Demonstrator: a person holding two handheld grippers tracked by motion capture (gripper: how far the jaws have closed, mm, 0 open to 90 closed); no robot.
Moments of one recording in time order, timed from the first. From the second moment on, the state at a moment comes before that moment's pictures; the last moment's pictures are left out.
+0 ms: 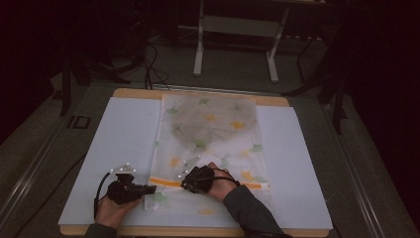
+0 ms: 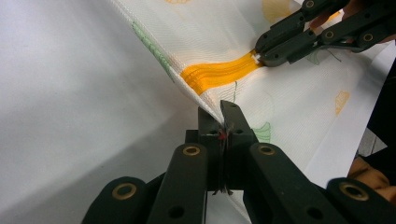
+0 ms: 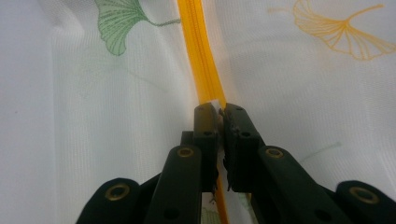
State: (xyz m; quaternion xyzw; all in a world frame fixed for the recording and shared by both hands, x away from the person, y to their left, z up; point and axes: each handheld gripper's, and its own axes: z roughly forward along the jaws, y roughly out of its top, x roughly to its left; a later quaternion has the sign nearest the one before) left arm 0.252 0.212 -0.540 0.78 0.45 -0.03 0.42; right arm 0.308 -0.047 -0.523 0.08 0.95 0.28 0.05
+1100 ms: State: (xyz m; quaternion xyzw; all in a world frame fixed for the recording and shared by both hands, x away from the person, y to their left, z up) left arm 0.253 0.213 -0.541 0.78 0.46 -0.03 0.42; right arm 0.306 -0.068 -0.521 0.09 0.95 0.28 0.05
